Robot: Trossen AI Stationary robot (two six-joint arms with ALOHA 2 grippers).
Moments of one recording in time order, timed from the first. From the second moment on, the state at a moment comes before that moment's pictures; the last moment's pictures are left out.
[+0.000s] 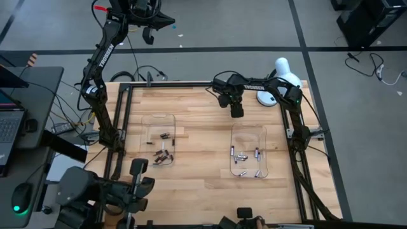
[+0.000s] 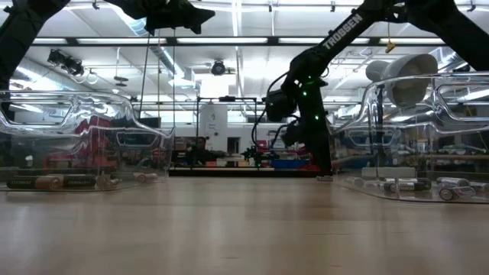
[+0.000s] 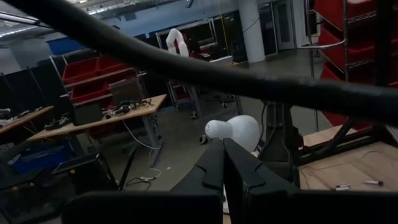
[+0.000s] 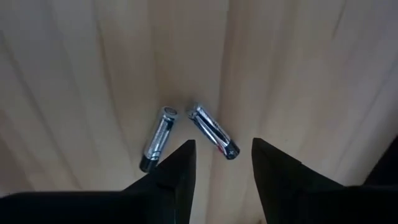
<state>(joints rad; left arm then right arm) 1.16 1.85 2.12 -0.18 1.30 0.23 -0.57 2.11 1.54 -1.09 0.20 -0.56</state>
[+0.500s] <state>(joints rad) 1.16 1.85 2.12 -0.19 1.30 0.23 -0.57 2.10 1.42 -0.96 0.20 -0.61</state>
